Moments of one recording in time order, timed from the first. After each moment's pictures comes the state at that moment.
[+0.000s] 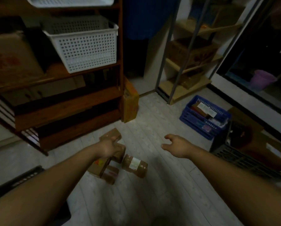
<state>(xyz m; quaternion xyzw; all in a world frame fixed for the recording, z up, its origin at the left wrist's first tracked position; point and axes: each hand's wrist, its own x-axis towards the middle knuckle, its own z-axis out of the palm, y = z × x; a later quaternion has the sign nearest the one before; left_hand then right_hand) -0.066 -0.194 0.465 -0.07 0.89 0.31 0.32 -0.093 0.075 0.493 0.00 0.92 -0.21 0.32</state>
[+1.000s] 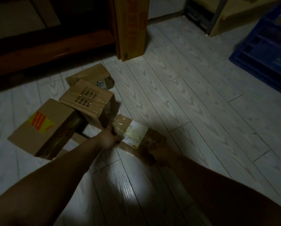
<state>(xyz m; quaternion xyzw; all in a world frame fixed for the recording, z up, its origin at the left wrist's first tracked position) -0.189 -0.155 -0.199 -0.20 0.80 0.48 0.30 -0.191 0.071 -0.223 0.13 0.83 -0.38 0.38</state>
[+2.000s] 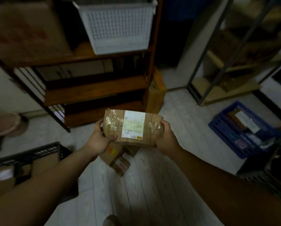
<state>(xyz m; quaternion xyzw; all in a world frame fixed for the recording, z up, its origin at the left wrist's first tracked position) -0.064 -0.233 0.428 -0.32 0.73 0.60 0.03 -0.153 -0.016 0.429 -0.04 0.86 -0.47 0.22</state>
